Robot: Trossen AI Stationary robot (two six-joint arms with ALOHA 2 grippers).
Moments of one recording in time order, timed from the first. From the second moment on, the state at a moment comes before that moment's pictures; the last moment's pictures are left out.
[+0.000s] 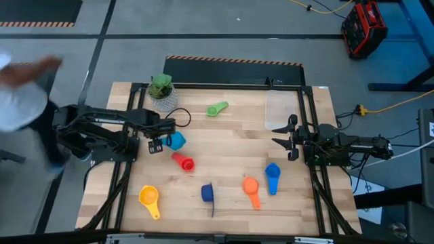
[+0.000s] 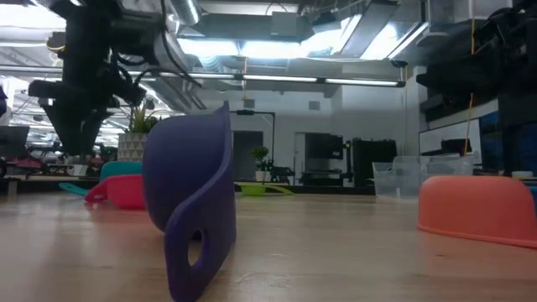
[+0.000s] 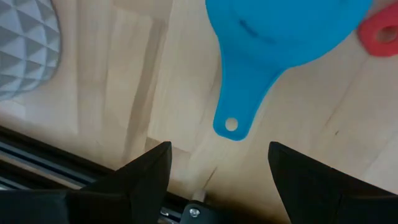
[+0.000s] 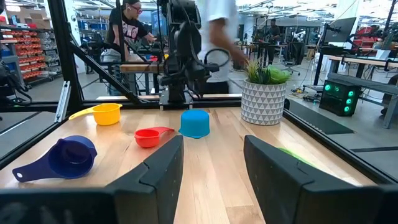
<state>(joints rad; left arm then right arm) 0.16 1.21 0.74 -1.11 -0.18 -0.15 -0.04 0.00 0.01 0.04 0.05 0.00</state>
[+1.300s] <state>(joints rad) 0.32 1.40 0.73 -0.98 -0.05 0.03 -0.04 0.00 0.01 0.04 0.05 -0.01</state>
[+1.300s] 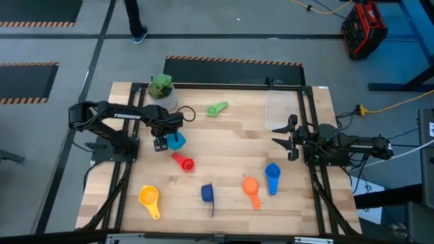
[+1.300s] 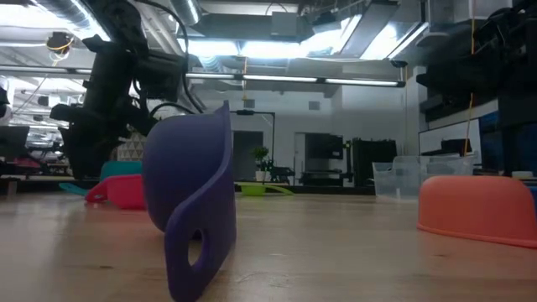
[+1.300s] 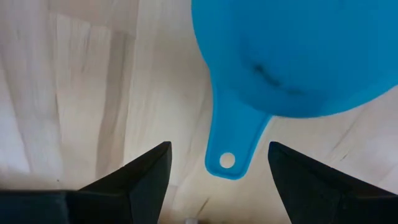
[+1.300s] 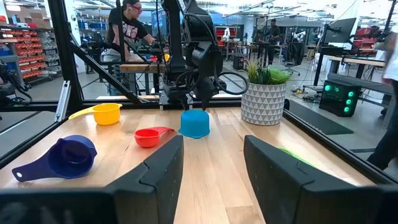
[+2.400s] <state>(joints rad) 0.32 1.60 0.73 -0.98 -0.04 0.04 -0.04 0.00 0.01 0.04 0.05 -0.01</state>
